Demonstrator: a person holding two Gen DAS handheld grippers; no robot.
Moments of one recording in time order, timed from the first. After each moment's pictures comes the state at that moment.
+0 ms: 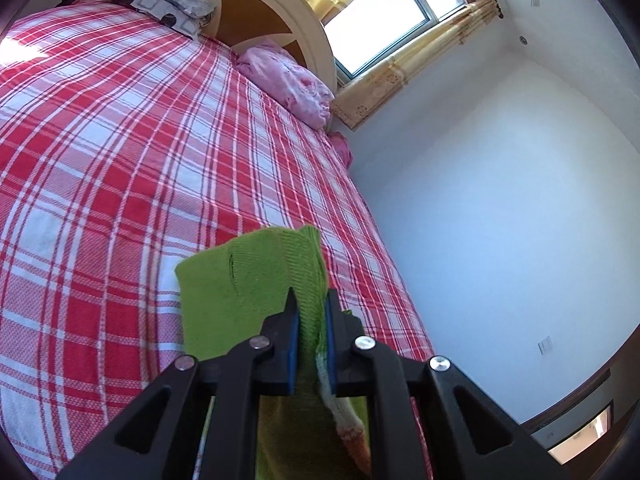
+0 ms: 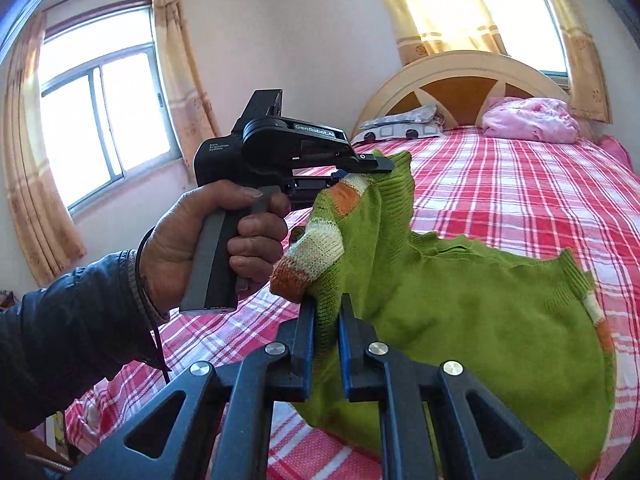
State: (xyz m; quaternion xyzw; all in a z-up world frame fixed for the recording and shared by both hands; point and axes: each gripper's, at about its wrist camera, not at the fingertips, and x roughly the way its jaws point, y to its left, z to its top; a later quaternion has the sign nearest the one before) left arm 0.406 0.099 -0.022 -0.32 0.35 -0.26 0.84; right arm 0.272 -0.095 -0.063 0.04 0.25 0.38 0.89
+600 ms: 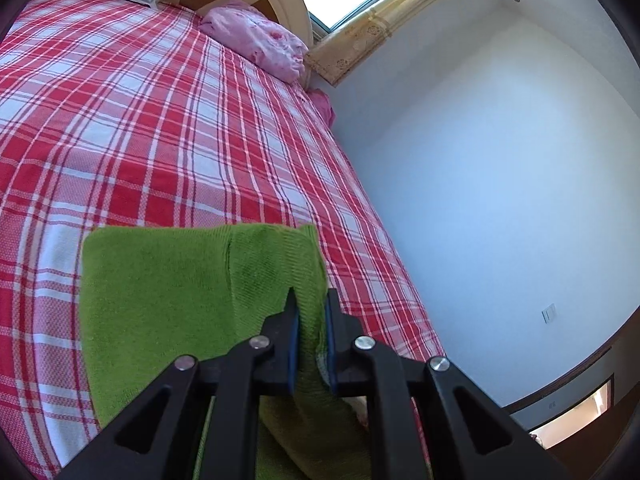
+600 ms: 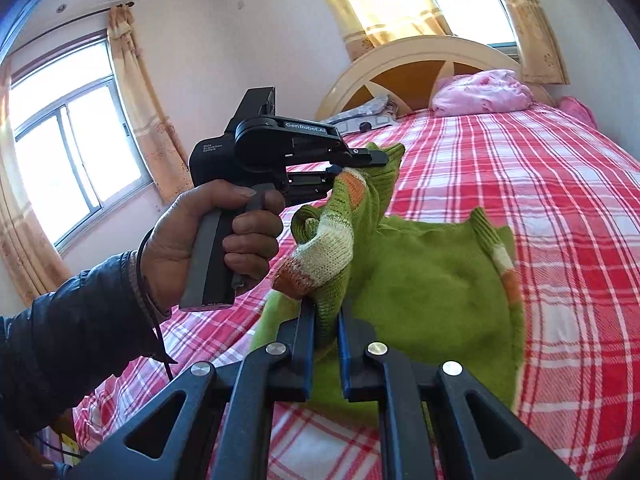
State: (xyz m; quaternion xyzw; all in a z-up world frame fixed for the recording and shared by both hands) left arm 0.425 -0.017 -0.032 -0.28 0.40 -0.30 0.82; right arm 0.274 -0.205 -0.076 0.09 0.28 0.33 0.90
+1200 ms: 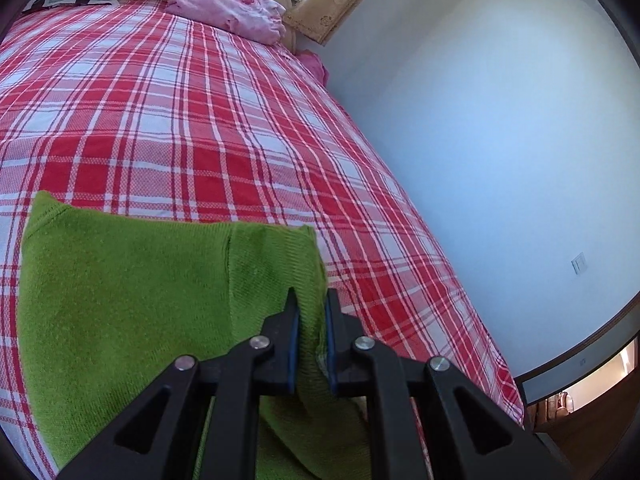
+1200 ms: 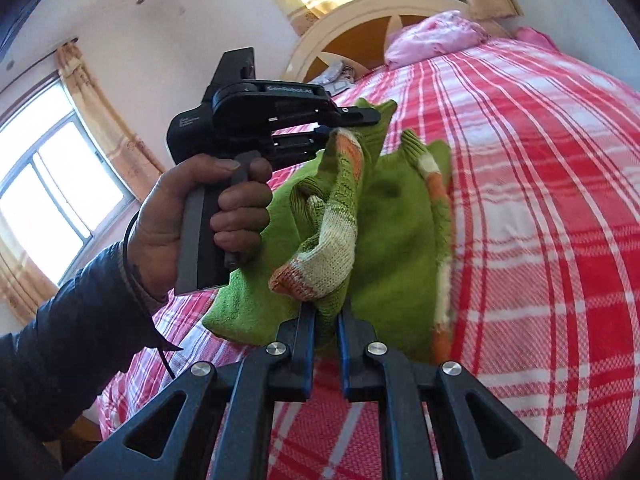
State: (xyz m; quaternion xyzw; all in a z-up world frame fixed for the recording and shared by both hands) left arm 0.419 -0.105 -0.056 -0.19 0.44 -0.30 0.82; right arm 0.276 -0.267 -0.131 0.18 0.35 0.29 0.87
